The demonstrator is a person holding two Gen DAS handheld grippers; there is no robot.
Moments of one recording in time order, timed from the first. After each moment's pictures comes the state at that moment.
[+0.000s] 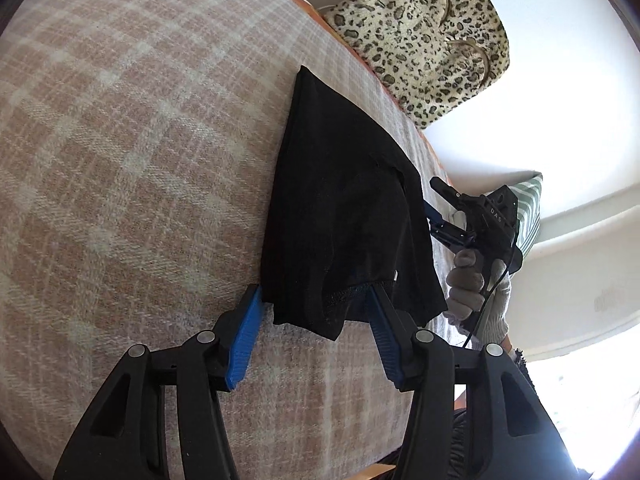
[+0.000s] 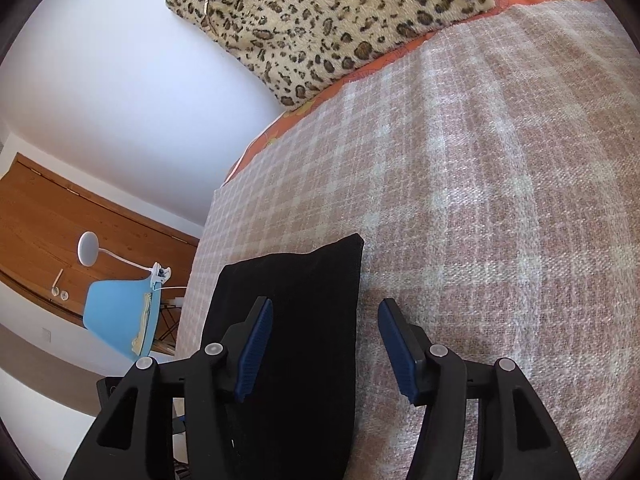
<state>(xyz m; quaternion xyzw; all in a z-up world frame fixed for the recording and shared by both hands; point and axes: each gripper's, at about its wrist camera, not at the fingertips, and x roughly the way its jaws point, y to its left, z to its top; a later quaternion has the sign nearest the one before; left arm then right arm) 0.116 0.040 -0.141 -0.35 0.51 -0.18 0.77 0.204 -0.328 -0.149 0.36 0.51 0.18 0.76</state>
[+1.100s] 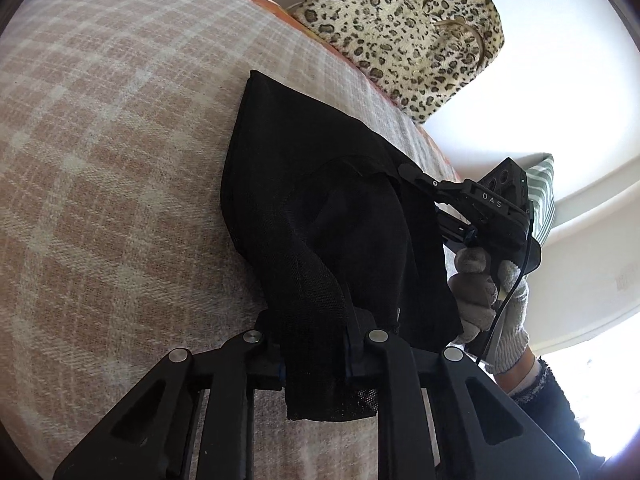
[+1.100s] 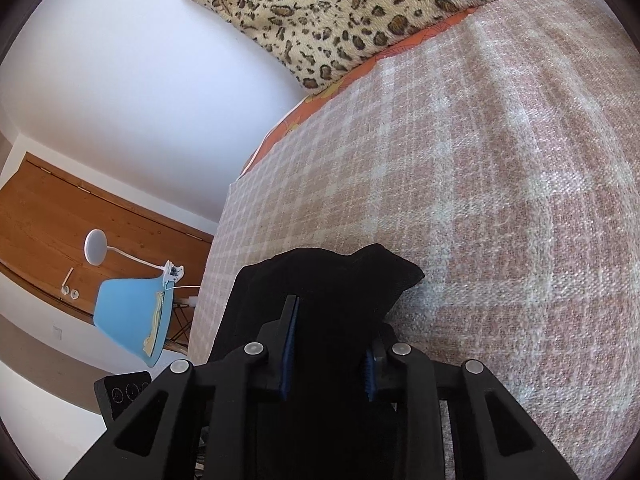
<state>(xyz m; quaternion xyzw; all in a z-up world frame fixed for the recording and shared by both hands) 0.134 -0.009 -0.141 -0.29 0.49 -0.16 0.81 0.225 -0.289 -0.161 0.37 0.50 0.20 0.76</state>
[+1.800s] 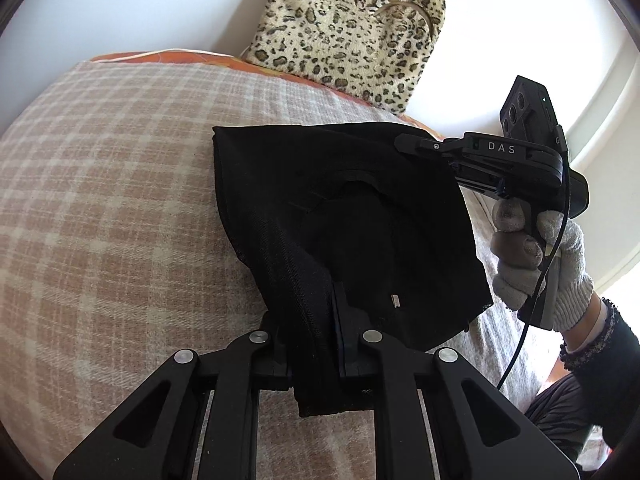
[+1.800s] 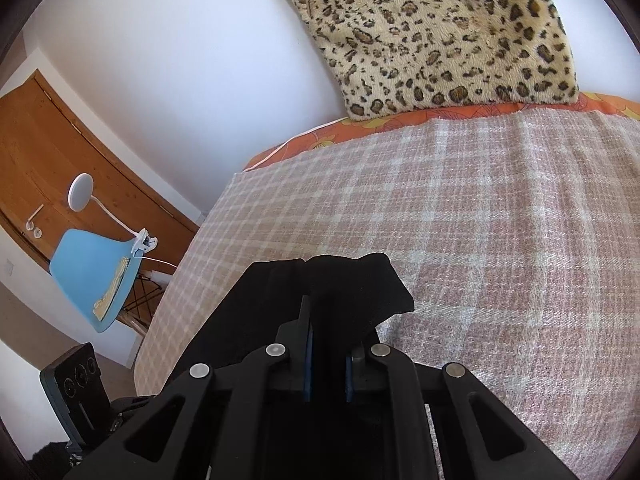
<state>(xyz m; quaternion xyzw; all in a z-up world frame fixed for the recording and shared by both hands) 0.114 -0.037 -0.109 -0.14 0.44 -0.16 0.87 0.211 -0.250 -0.097 0.23 0.47 0.19 0.83</state>
